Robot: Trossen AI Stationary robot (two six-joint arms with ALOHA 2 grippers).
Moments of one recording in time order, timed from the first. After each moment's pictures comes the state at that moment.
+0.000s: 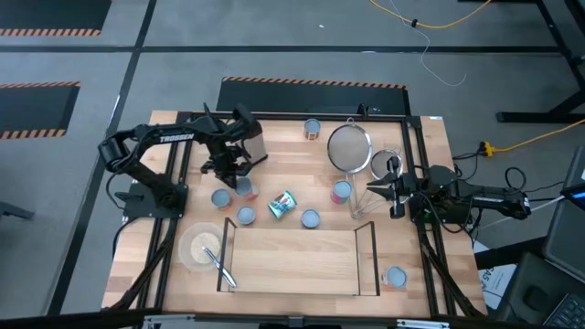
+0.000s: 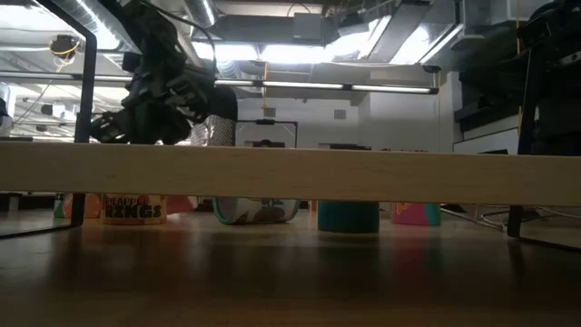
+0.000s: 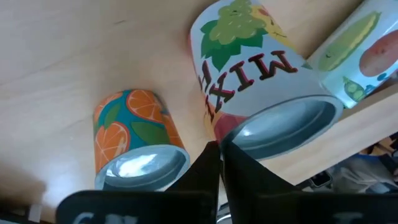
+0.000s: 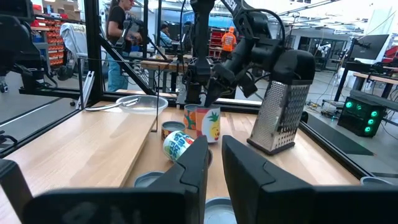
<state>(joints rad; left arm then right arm) 0.60 1.49 0.90 -1.00 0.61 -0.67 -0.09 0.00 0.01 0.04 -0.11 -0.09</state>
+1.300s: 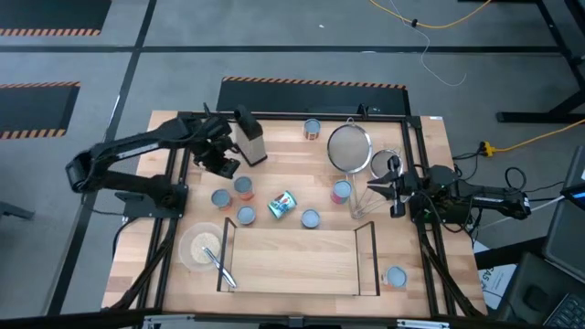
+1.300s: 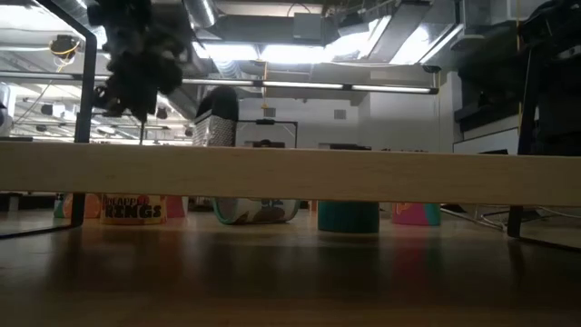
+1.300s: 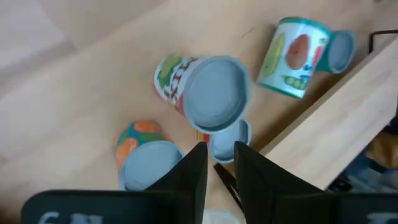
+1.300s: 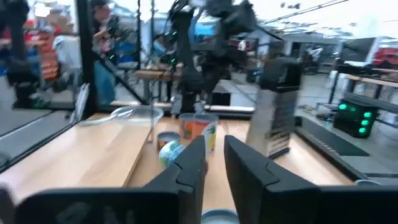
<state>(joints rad) 0.52 1.09 0.90 -0.99 0.39 -0.62 -0.09 0.00 0.01 0.08 -0.07 -0.05</state>
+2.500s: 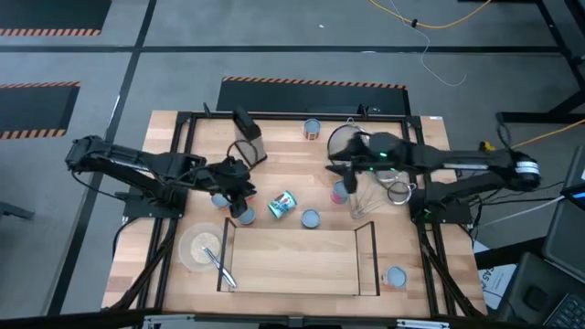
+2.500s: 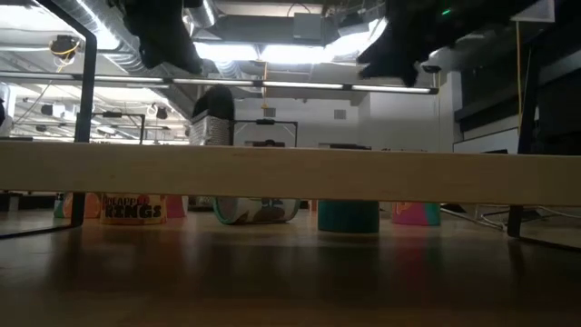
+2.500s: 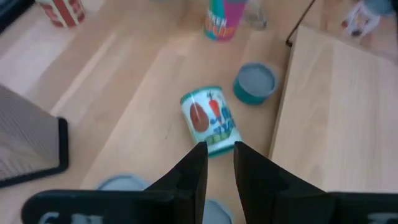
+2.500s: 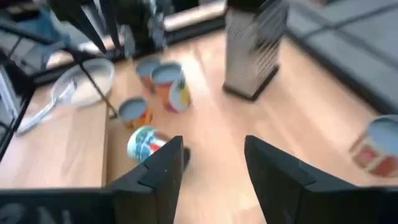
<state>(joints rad) -0.14 1.10 0.90 -0.56 -0.23 -0.46 -0.18 1.16 0.81 -0.12 -0.05 0.21</state>
